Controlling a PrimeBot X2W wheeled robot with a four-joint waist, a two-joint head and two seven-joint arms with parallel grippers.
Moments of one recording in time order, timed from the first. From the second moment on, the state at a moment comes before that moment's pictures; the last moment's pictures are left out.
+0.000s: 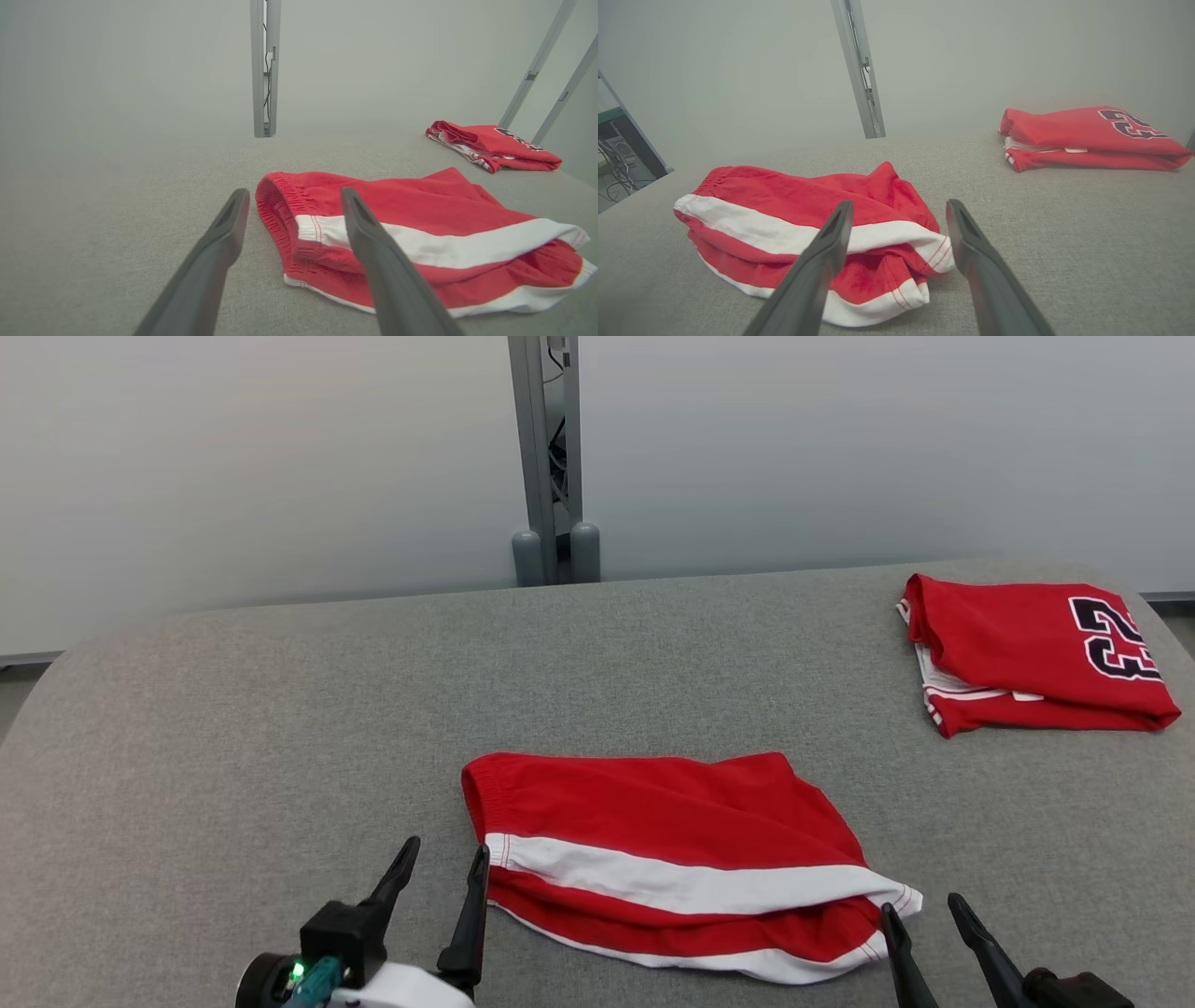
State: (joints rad) left arm 0.05 0.05 -0.25 0.21 -0.22 0.04 -0.18; right arm 0.17 -0.05 0.11 0.17 0.22 0.13 -0.26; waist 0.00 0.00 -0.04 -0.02
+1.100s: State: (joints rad) left arm -0.09 0.09 -0.24 0.23 -0.39 0.03 0.21; right arm 0.06 -0.05 0.11 0.19 0.21 0.13 -0.26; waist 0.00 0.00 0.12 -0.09
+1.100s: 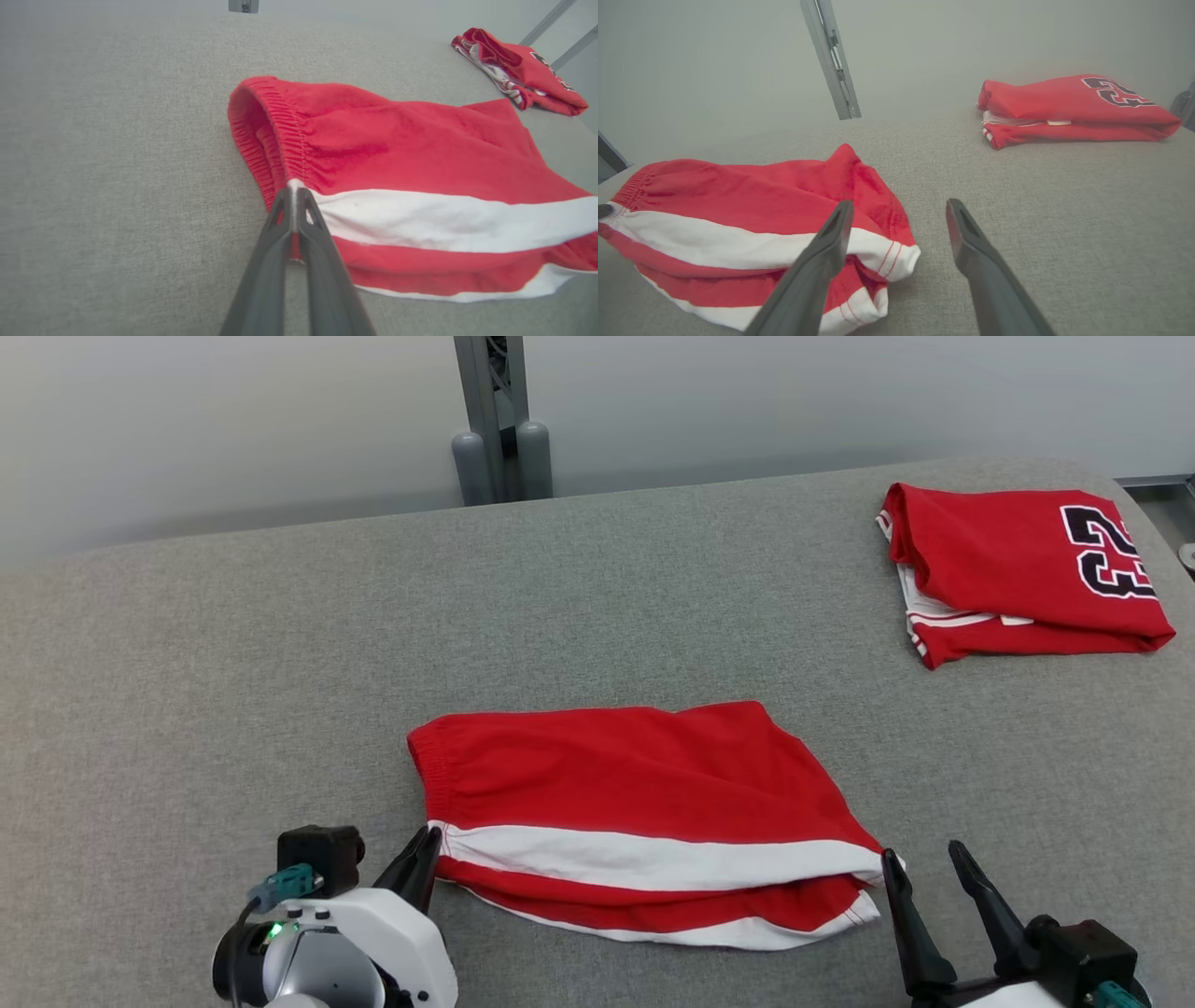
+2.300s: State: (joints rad) left arm 0.03 0.11 -0.24 0.06 -0.43 0.06 0.15; right arm 0.12 -0.09 0.24 0.31 0.32 0.13 -0.26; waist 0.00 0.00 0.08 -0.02
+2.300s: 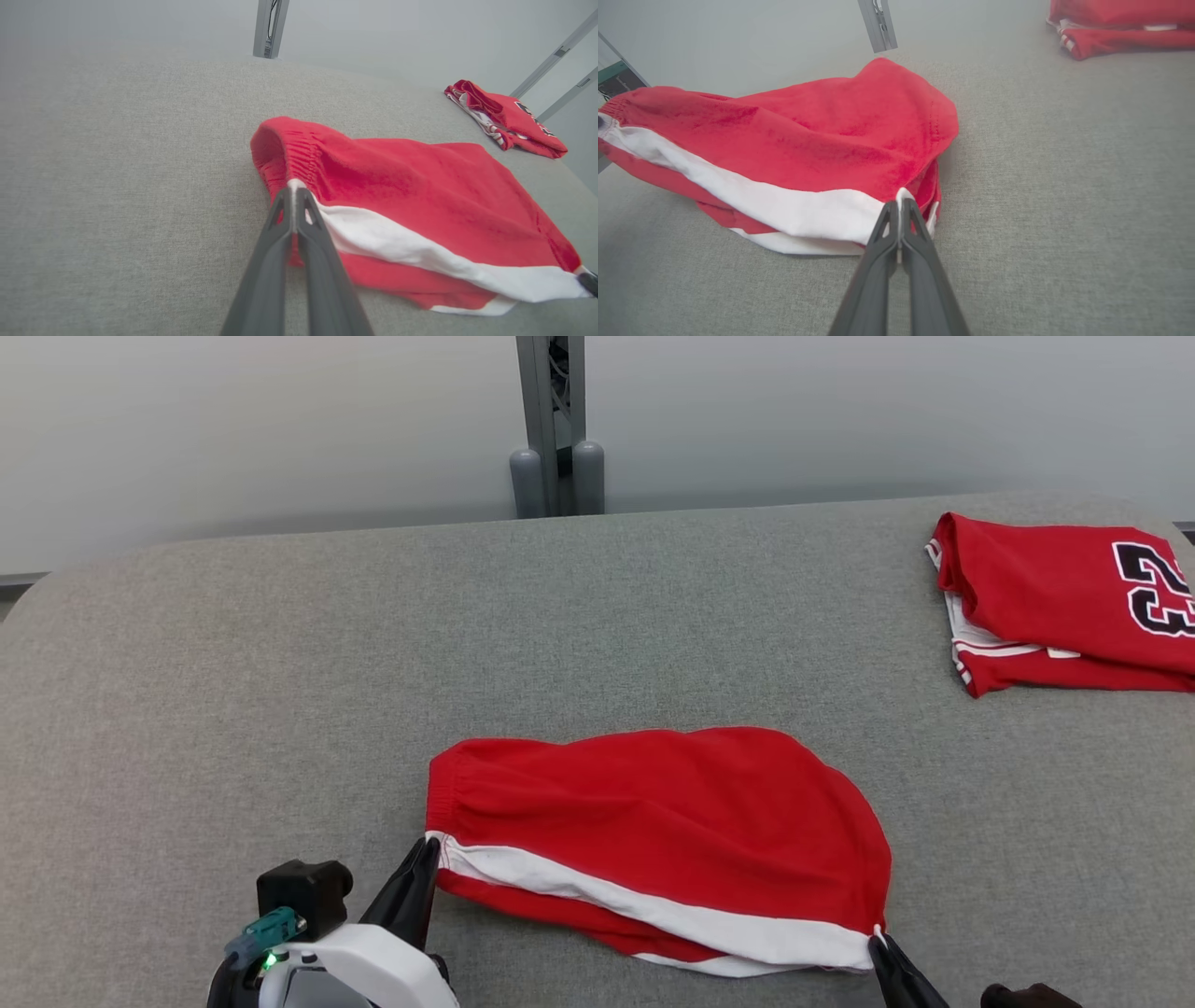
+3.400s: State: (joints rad) left arm -0.45 0.23 -0.16 -0.18 -0.70 -0.10 0.29; right arm -0.33 -0.32 0.08 -0.05 0.60 0.13 -0.08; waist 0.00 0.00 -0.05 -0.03
